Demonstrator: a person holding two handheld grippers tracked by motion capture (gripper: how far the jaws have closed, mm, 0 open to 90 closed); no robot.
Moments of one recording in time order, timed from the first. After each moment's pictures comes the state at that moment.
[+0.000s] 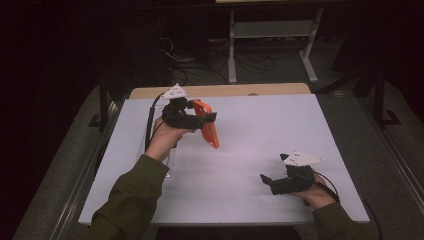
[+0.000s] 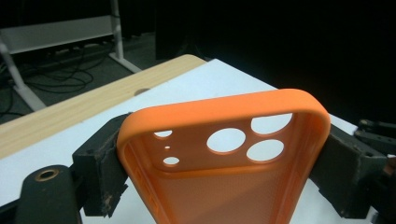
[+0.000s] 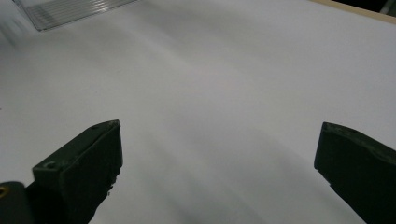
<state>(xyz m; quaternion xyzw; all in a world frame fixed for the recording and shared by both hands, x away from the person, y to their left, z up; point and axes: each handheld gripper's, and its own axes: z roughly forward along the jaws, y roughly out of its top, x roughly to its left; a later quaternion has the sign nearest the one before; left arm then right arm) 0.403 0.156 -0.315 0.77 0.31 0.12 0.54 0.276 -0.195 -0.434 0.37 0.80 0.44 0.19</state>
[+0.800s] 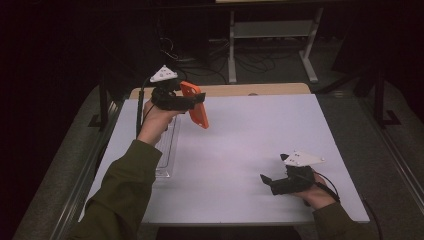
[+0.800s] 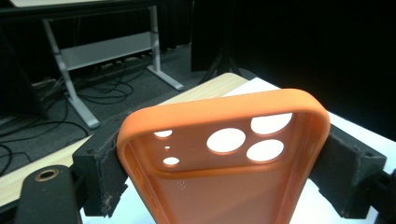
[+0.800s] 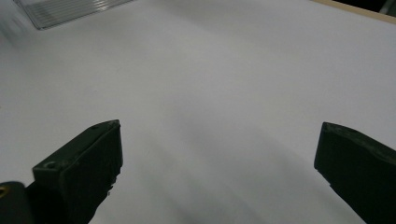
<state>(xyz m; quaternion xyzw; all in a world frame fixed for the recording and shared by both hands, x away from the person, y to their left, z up) 0.429 0.175 -0.283 0.76 0.33 0.19 0.53 0.276 -0.195 -0.434 0.37 0.80 0.44 0.19</state>
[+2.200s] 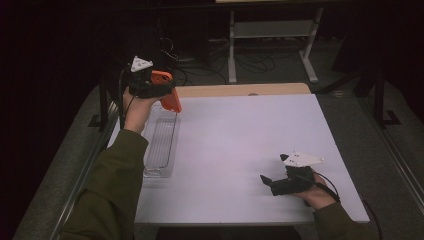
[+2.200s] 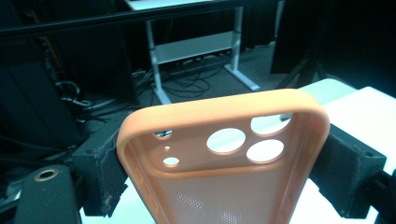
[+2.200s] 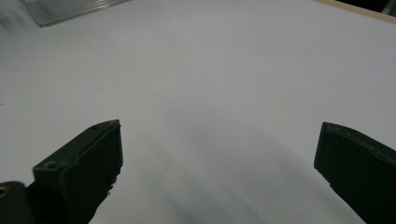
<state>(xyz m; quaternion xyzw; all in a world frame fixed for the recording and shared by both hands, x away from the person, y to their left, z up) 0.463 0.234 -0.281 0.71 0.43 0.30 0.47 0.275 -0.194 -0.434 0.36 0.80 0.44 0.19</state>
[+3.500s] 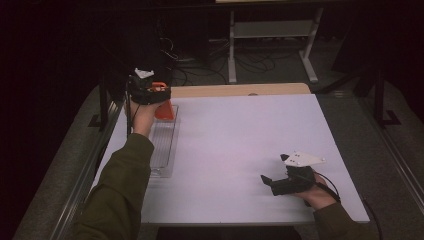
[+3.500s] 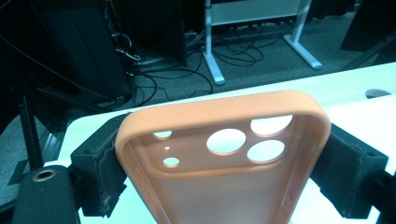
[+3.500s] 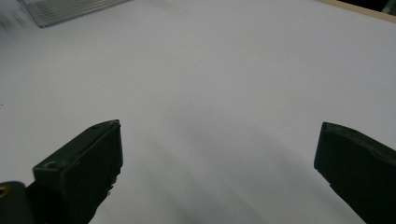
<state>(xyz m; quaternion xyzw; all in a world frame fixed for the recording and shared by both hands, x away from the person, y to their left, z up) 0.489 0.243 -0.332 0.69 0.53 0.33 0.38 0.275 -0.196 -0.434 0.36 0.80 0.44 0.18</state>
